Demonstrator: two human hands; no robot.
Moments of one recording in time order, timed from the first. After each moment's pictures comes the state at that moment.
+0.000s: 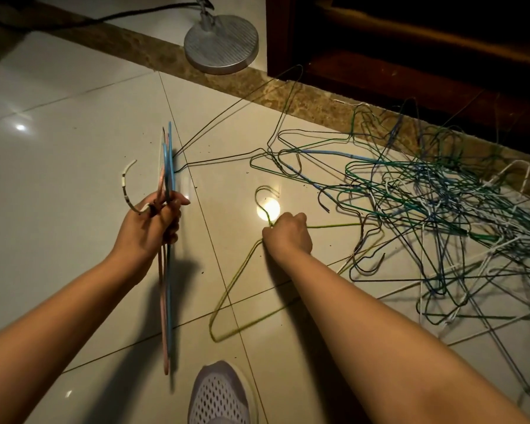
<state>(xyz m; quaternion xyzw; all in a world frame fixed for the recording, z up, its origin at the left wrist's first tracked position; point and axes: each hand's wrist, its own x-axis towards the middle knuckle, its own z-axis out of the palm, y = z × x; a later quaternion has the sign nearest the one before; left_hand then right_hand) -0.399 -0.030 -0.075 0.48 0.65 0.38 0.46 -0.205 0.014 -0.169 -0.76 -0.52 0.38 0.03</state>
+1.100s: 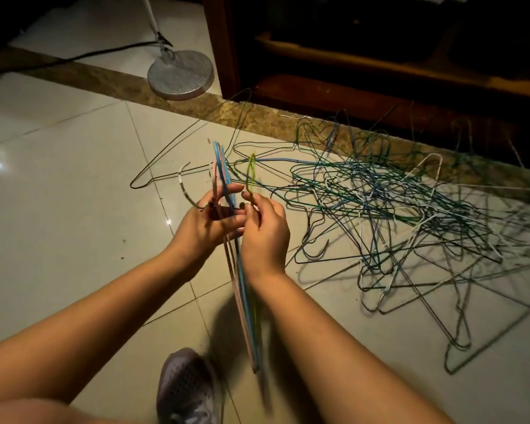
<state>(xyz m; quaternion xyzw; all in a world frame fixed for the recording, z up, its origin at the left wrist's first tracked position) -0.262 -0.041 -0.035 0.47 0.51 0.38 0.61 -0.167 -0.053 -0.060 -0.64 -0.45 0.40 0.48</state>
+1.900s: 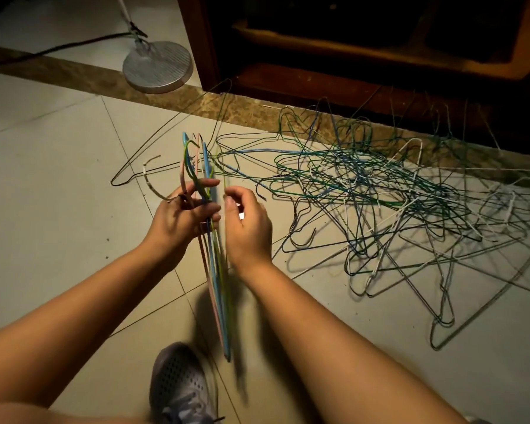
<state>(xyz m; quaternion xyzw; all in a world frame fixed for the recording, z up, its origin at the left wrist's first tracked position) -0.271 -0.036 -0.046 0.45 0.55 0.39 0.59 -0.165 -0.055 -0.076 -0.64 -0.48 0.39 0.46</state>
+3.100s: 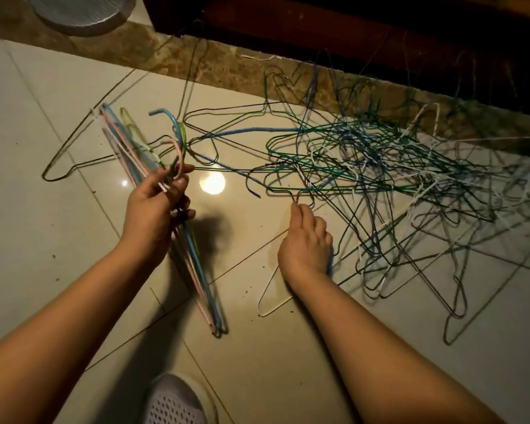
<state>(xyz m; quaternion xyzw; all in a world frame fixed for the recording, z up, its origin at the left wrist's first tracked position) -0.267 0.031 -0.103 0.34 0.61 0.40 0.59 -0.081 -0.037 -0.172 -0.80 -0.55 0.21 -0.03</state>
